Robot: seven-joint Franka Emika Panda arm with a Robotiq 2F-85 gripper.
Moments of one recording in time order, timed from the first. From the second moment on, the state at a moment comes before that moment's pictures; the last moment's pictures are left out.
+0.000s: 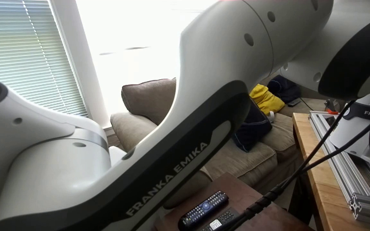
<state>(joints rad) 0.89 1.42 -0.31 -0.61 -0.01 2.50 0.52</state>
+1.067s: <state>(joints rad) 0.90 1.43 -0.35 -0.60 -0.01 2.51 0.55</state>
